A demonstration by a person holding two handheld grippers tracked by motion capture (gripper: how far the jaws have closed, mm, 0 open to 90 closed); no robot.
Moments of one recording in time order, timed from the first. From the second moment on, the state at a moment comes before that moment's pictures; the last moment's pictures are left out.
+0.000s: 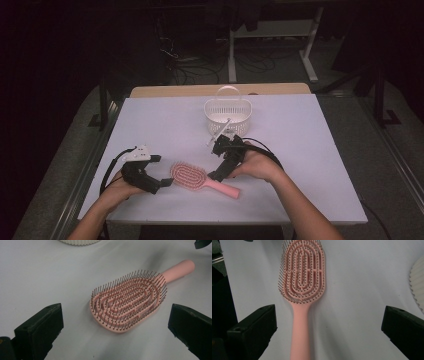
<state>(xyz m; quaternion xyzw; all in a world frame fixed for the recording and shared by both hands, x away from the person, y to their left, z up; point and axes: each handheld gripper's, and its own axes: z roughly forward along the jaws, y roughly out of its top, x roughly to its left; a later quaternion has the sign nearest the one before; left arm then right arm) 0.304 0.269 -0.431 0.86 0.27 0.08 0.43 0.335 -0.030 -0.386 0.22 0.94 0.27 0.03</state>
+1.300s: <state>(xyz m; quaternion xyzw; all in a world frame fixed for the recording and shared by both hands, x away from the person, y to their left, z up) 0.304 0.269 -0.431 0.86 0.27 0.08 0.44 0.326 -0.009 -0.403 0.21 0.95 0.21 0.02</state>
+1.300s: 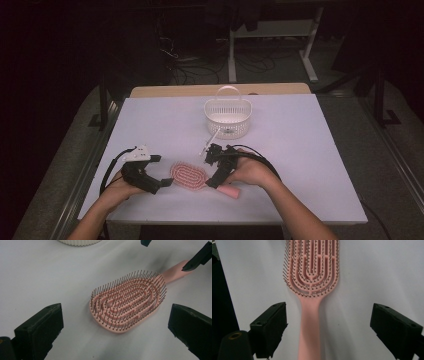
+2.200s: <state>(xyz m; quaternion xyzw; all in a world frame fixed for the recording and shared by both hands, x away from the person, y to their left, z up) 0.304 0.269 -0.431 0.86 0.27 0.08 0.44 0.320 0.003 -0.415 0.20 0.96 0.18 0.00</state>
